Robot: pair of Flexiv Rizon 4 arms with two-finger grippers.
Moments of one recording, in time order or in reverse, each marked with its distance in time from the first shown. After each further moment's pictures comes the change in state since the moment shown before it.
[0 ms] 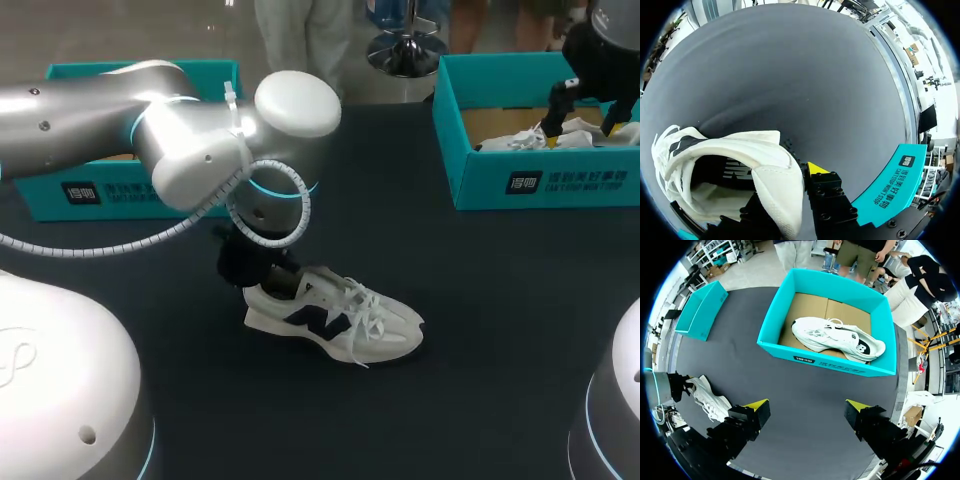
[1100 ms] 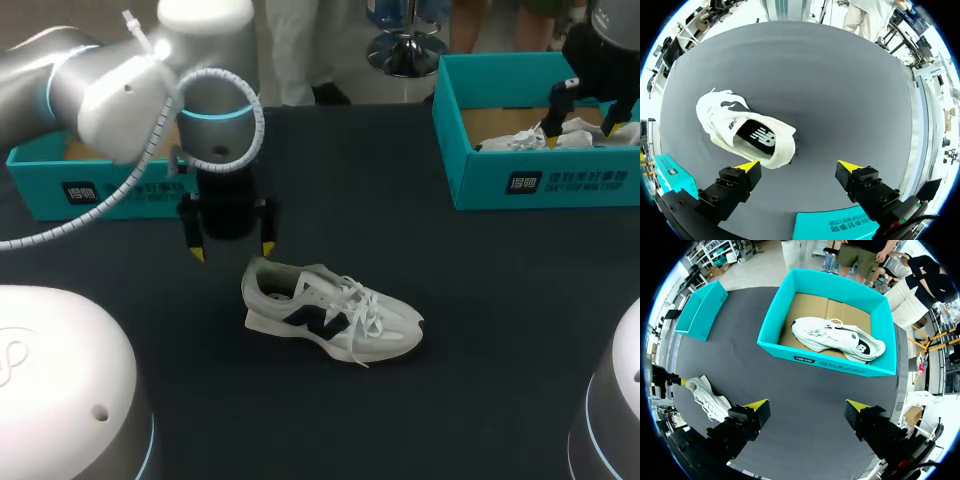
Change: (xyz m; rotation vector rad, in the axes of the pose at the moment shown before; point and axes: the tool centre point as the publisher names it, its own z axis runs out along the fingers) left arm 0.037 -0.010 -0.075 0.084 -0.258 -0.536; right arm 0.000 0.000 0.000 0.000 0.000 0.000
